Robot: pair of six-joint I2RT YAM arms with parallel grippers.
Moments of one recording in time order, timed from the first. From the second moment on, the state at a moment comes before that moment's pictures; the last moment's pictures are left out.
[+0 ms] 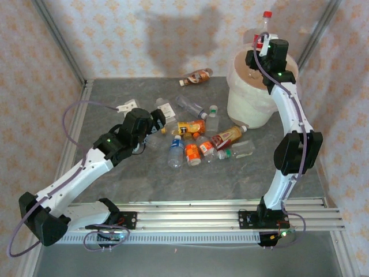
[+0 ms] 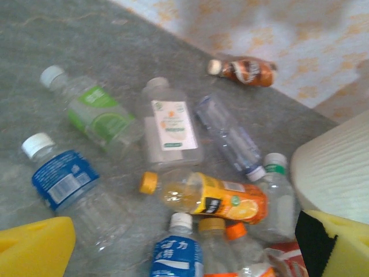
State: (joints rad) left arm -0.58 1.13 1.06 -0.57 -0.45 -0.87; right arm 0.02 1.87 1.88 -0.36 -0.12 0.11
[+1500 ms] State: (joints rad) left arm -0.49 1.24 0.95 -0.61 -0.42 -0.99; right arm -0.02 1.86 1.80 -0.38 -0.43 0.17
